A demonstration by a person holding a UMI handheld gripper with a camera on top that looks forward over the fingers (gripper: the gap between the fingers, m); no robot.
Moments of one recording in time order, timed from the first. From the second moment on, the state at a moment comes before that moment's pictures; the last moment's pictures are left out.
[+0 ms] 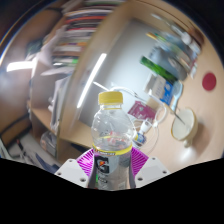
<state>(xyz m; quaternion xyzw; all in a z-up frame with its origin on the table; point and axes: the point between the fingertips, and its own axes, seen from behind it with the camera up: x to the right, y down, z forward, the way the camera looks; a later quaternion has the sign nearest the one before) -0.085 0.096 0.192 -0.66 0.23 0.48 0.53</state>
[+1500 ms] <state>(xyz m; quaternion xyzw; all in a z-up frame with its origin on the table) 0.072 0.109 0.381 -0.61 0.06 0.30 0.74</state>
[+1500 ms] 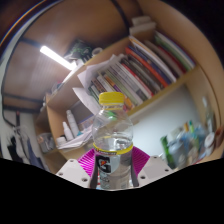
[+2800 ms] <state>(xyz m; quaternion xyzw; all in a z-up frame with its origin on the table) 0.254 0.203 0.101 -0.72 -0.07 0.07 0.68</state>
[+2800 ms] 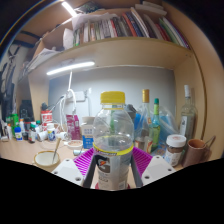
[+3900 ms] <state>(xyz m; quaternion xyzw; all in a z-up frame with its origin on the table) 0.250 -0.088 0.166 -0.71 -0.02 0.05 0.70</state>
